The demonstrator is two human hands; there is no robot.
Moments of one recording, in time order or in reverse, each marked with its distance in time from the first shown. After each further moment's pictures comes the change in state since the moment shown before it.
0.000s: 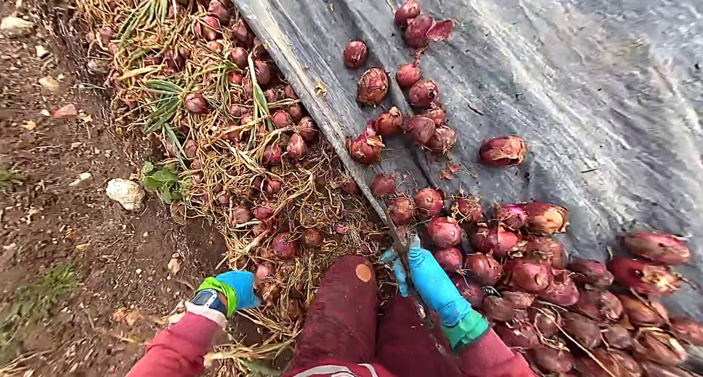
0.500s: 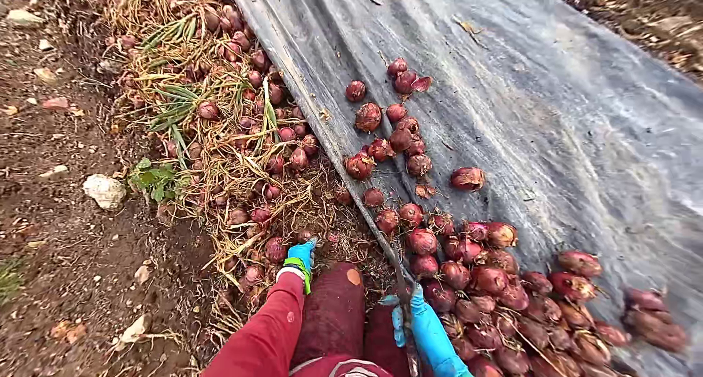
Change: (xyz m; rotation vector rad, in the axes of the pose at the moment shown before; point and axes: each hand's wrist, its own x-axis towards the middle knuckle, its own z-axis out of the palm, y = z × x) left_hand 0.131 0.168 0.019 -1.720 0.394 0.010; right_hand -0.100 0.060 0.018 0.111 0.177 0.100
